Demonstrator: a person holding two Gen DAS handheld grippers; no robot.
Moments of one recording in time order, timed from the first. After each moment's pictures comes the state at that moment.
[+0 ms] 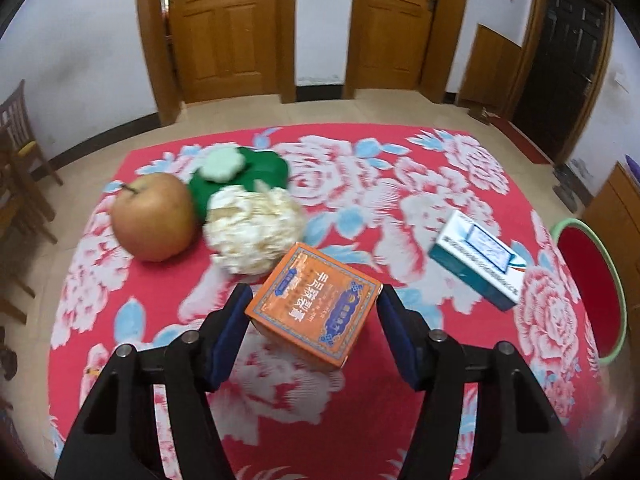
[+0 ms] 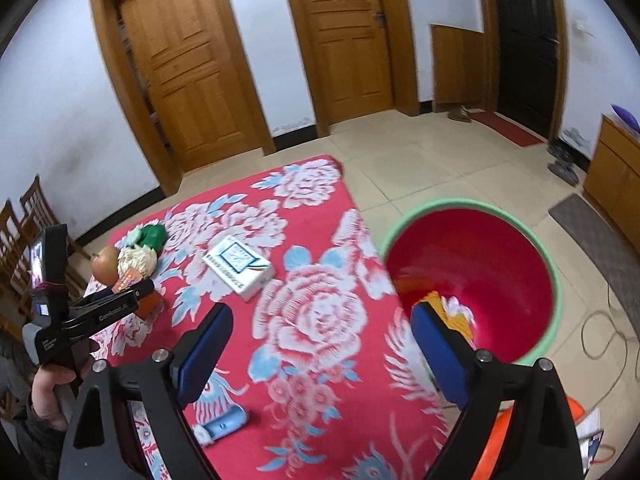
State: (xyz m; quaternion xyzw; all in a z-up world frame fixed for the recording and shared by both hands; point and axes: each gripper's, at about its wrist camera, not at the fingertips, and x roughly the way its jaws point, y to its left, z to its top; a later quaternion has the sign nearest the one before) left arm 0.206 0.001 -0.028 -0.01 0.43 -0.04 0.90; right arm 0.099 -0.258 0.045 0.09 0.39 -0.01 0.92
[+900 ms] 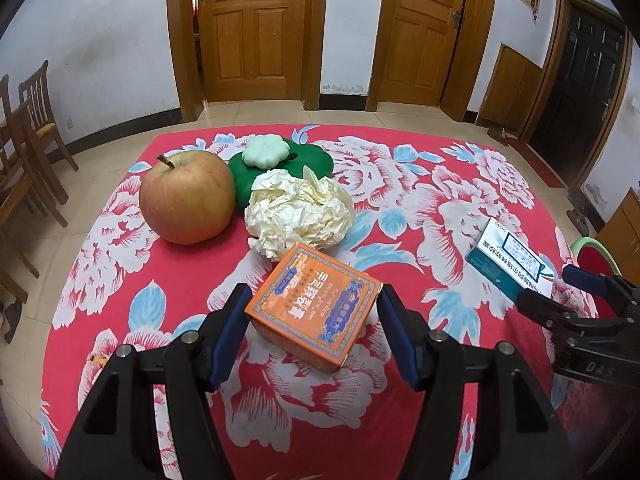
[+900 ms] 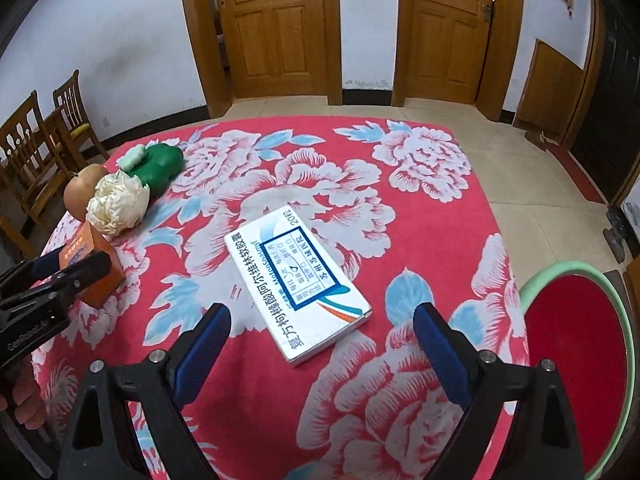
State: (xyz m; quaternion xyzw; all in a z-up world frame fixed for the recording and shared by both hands) left arm 0.201 0.023 -0.043 -0.03 0.42 -0.01 0.91; right arm 0.220 -0.182 -0.038 -0.03 0.46 0.10 0.88
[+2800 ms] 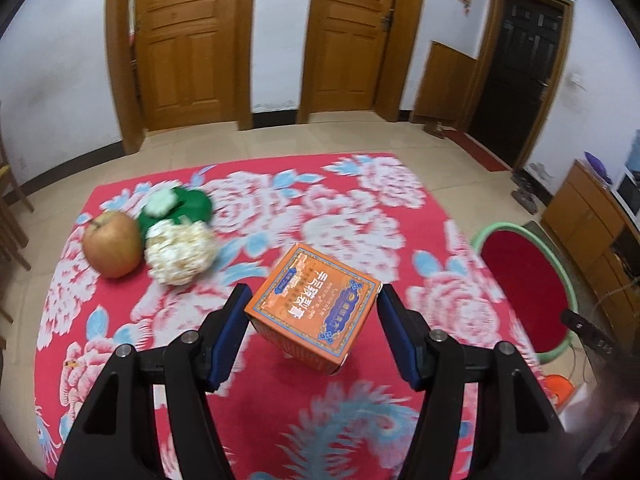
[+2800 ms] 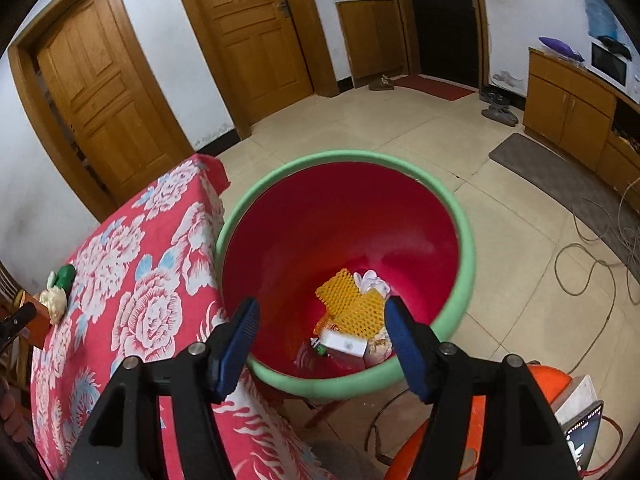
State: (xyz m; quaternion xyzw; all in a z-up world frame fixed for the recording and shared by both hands) left arm 0.163 -0.060 0.022 -0.01 0.39 -0.13 0.91; right arm 0.068 -0.396 -0.020 0.18 0.39 -0.13 0.89
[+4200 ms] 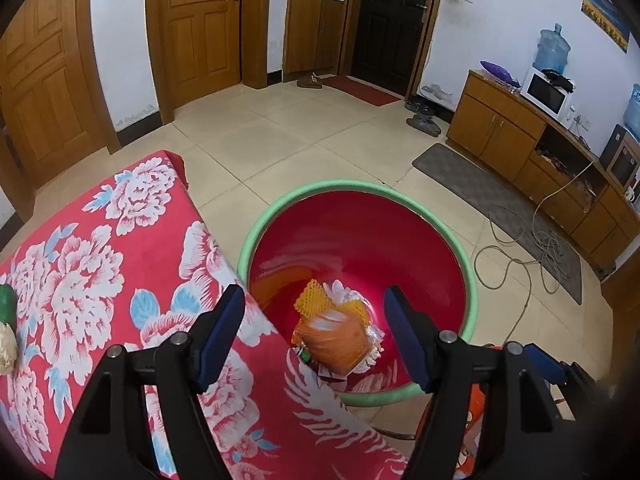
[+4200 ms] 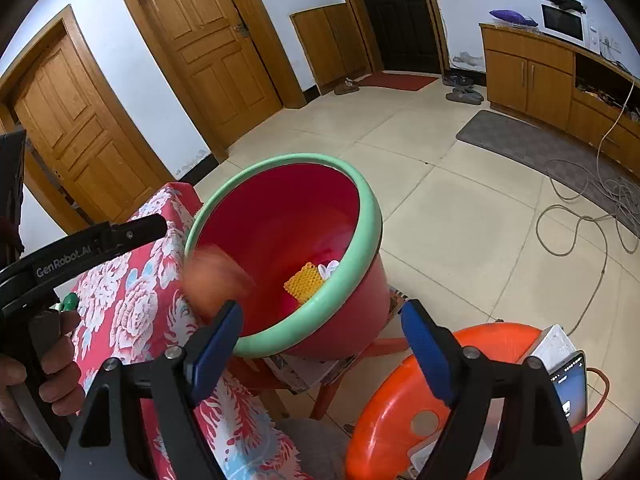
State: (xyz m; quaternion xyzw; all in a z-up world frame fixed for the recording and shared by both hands) left arm 0.156 -0.299 0.007 0.09 0.42 -0.31 0.85; right arm 0.002 -0.431 -0.022 0.24 0.37 -0.17 0.88
